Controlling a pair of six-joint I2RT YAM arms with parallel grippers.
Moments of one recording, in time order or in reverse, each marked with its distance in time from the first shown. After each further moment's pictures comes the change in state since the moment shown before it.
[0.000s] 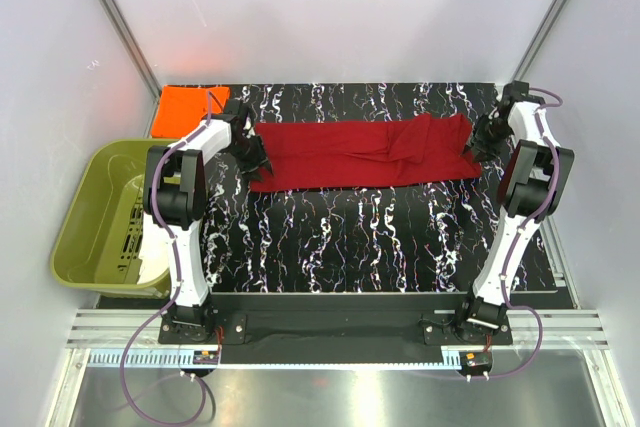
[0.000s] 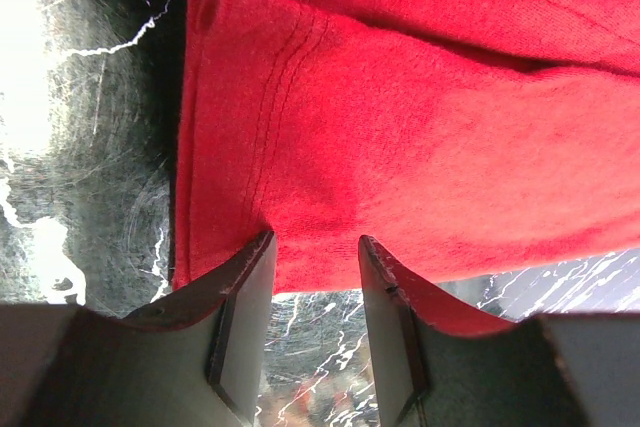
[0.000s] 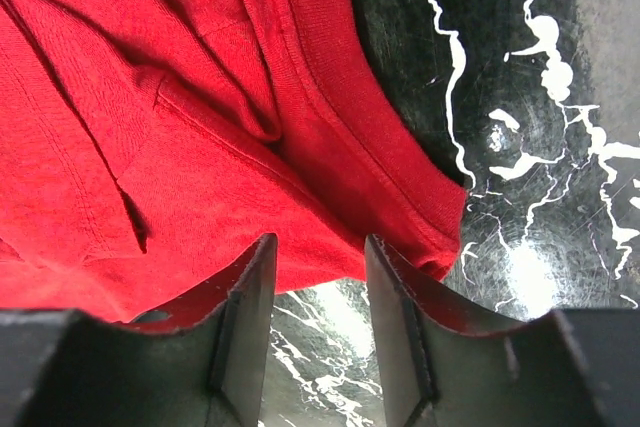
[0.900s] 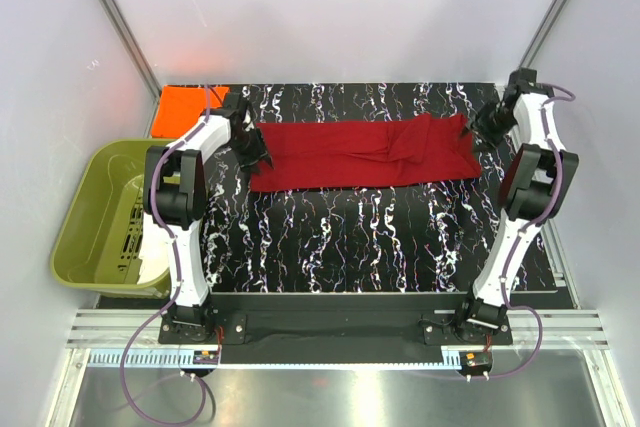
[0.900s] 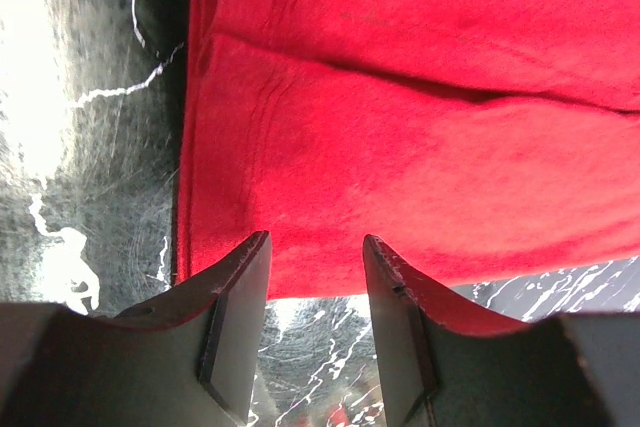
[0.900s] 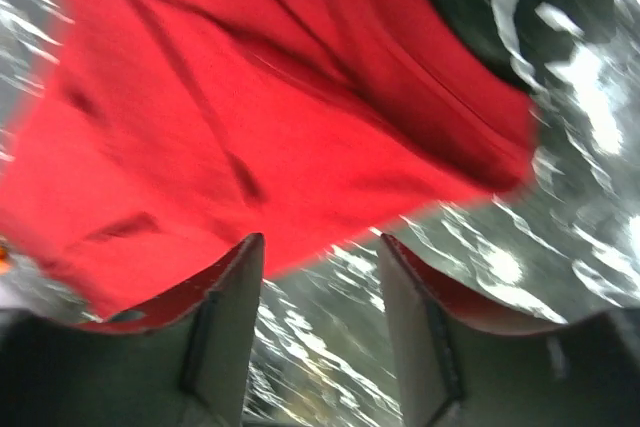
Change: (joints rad) left arm 0.000 0.000 0.058 -0.004 -0.032 0.002; right arm 0.010 -0.035 0.114 -0.082 -0.064 0.271
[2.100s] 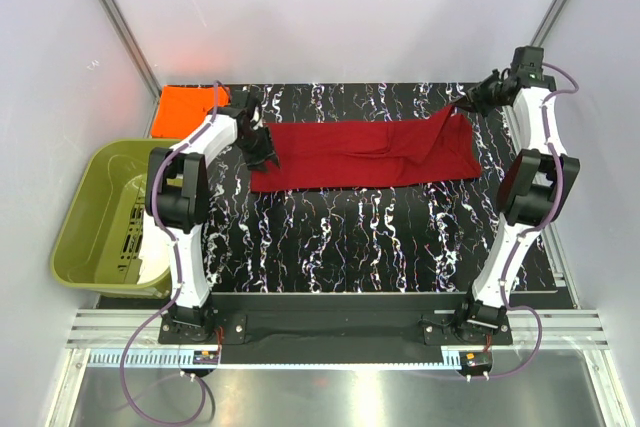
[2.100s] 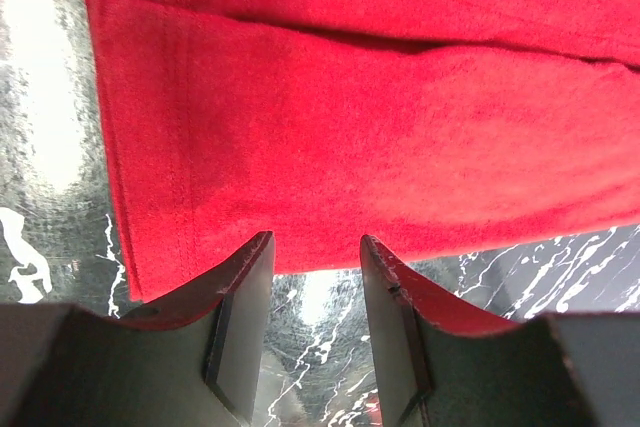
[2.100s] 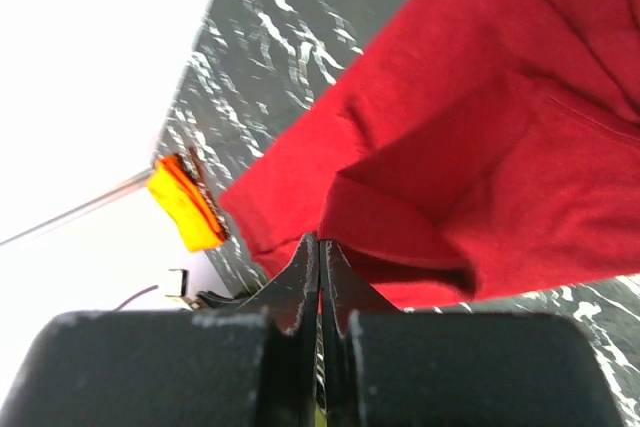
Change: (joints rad) left arm -0.056 -0.028 0.004 -0.018 -0.005 0.023; right arm 0.028 -0.082 0.002 0.234 -0.215 0.303
